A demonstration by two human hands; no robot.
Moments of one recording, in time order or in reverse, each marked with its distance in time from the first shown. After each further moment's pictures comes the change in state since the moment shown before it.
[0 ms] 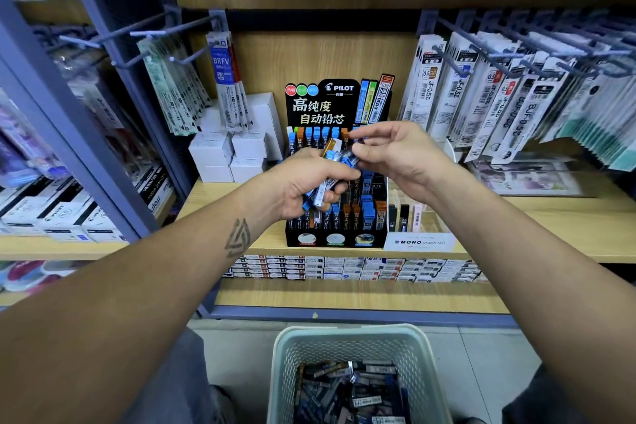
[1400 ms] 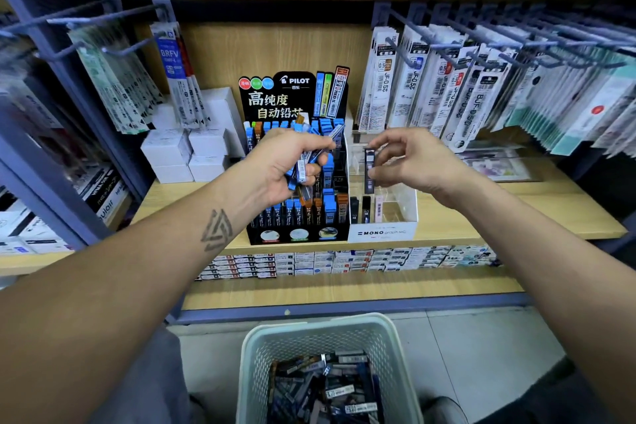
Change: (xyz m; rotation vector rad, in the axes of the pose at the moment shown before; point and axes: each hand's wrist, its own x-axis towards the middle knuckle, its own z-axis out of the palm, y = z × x) left_hand 0.018 0.012 0.029 -0.207 0.104 0.081; right_hand -0.035 0.004 -0.074 -0.466 0.002 -0.037
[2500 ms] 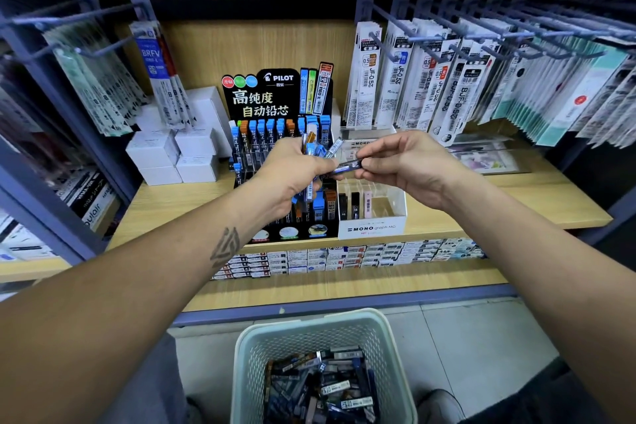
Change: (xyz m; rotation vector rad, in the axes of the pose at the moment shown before) left_hand 0.000 -0.024 0.029 0.307 0.151 0.098; right_hand -0.004 0.017 -0.006 0.509 -0.040 0.123
